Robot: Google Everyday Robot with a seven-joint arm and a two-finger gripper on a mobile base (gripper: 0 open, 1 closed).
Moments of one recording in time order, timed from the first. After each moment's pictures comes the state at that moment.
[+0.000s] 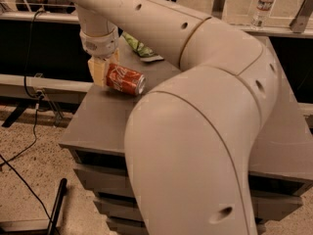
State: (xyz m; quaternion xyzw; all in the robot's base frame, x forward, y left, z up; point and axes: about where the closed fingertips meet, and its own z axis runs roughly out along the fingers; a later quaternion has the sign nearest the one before) arm 0.656 0.138 0.851 -0.56 0.83 -0.02 0.07
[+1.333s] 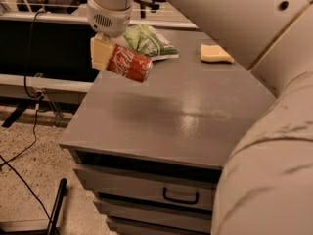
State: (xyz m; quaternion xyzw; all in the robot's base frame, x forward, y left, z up) arm 0.602 0.120 0.946 -0.63 0.75 0.04 0.18
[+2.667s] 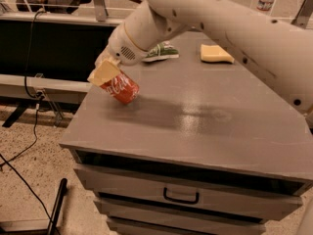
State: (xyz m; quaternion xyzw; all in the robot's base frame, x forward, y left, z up) arm 0.587 0.140 0.913 -0.63 0.66 0.24 0.33
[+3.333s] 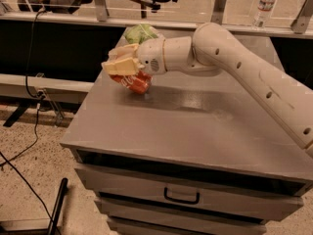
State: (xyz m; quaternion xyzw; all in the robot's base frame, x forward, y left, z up) arm 0.635 0.110 0.913 -0.50 0.59 0.41 0.49
